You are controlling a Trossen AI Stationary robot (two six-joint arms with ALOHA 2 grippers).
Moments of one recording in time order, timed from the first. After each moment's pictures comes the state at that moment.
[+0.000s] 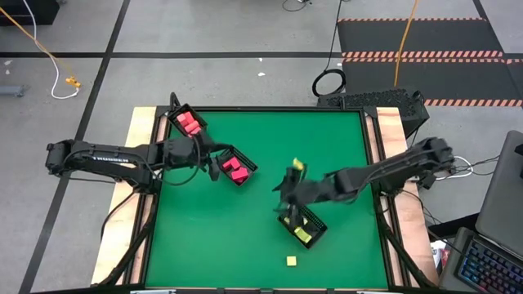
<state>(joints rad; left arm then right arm) 0.08 0.95 0.58 0.04 -0.23 -0.28 0.28 1.49 1.10 -0.29 0.19 0.15</state>
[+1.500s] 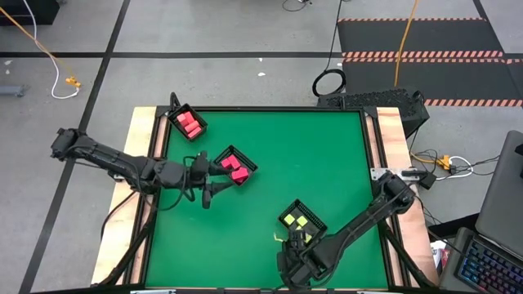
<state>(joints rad) -0.28 0.96 0.58 0.14 -0.36 -0.32 0.67 2.04 1.61 -0.83 0.13 0.63</state>
